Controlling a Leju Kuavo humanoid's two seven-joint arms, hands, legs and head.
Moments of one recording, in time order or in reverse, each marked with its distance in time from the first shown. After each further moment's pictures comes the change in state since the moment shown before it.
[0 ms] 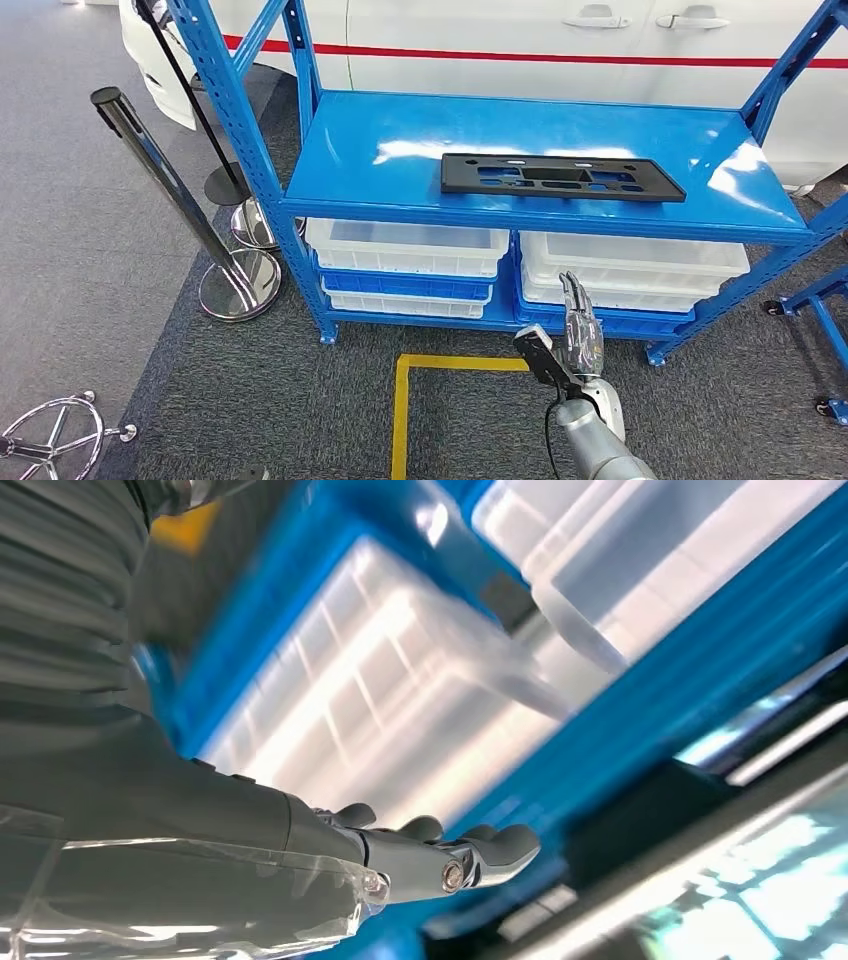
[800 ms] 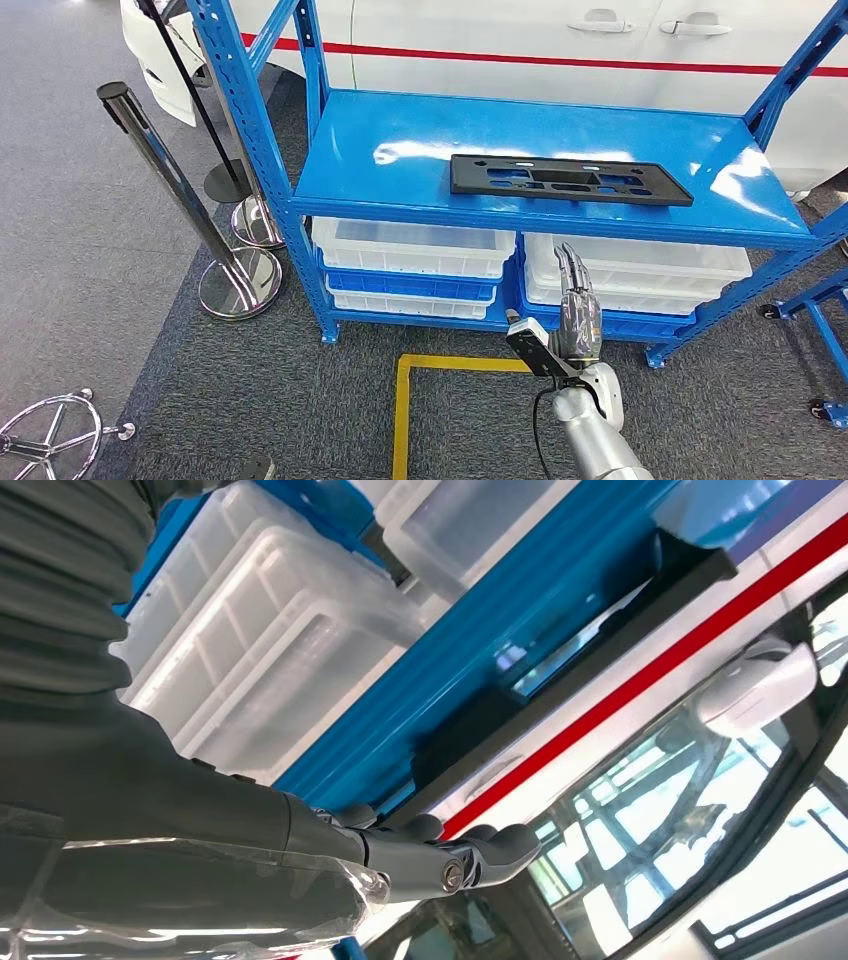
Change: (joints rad) left arm -0.019 -0.004 -0.048 0.002 -0.008 0.031 0.017; right arm 0.107 -0.017 0.154 -0.348 -0.091 0.037 0.056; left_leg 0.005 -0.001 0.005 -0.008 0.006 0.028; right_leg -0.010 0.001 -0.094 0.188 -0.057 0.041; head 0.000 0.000
